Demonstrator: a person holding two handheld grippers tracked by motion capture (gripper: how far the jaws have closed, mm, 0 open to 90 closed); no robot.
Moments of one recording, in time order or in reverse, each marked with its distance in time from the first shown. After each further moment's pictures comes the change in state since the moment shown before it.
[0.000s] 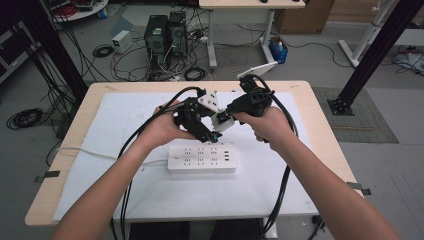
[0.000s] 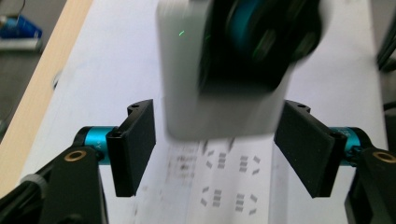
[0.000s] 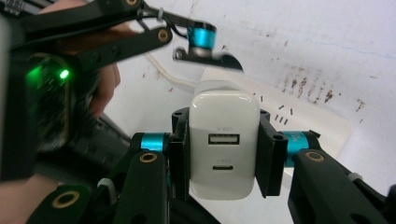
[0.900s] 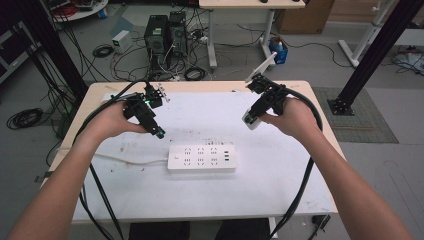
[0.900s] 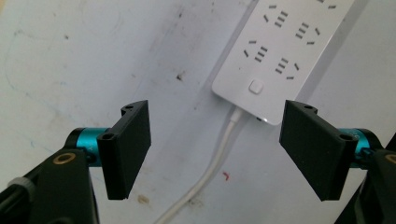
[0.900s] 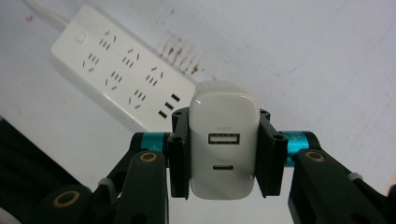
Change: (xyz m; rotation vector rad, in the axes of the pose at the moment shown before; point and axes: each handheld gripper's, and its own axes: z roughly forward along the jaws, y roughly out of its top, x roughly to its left) left arm 0.049 -0.088 -0.060 0.441 0.049 -0.360; right arm -0.010 0.001 -0.021 0.166 -0.451 -0.359
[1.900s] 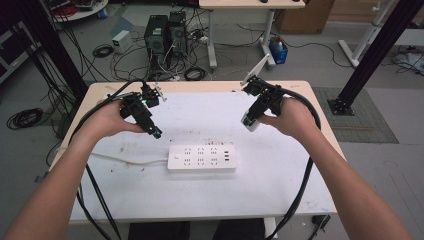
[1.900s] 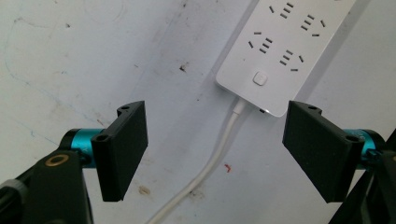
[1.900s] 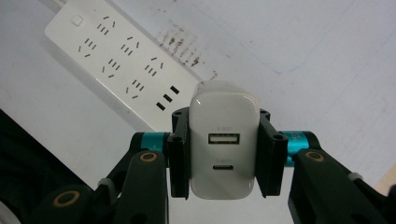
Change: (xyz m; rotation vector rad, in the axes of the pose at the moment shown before) left arm 0.003 -0.003 -0.003 -0.006 -0.011 -0.011; right arm 0.004 0.003 0.002 0.037 -0.014 -0.042
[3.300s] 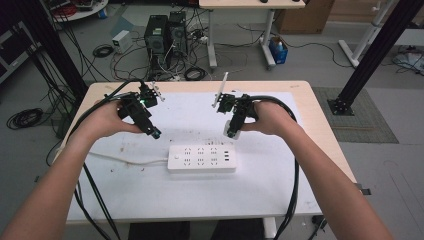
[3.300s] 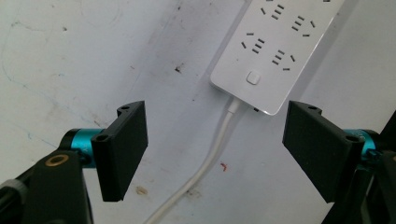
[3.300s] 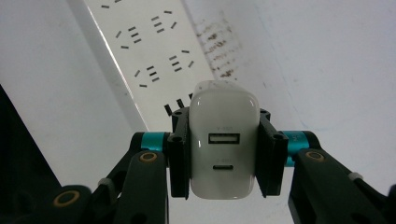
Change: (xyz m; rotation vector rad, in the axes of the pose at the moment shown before) left arm -0.003 -0.005 -0.006 -0.016 -0.009 0.013; right arm 0.035 0.032 0.059 0.117 0.041 -0.460
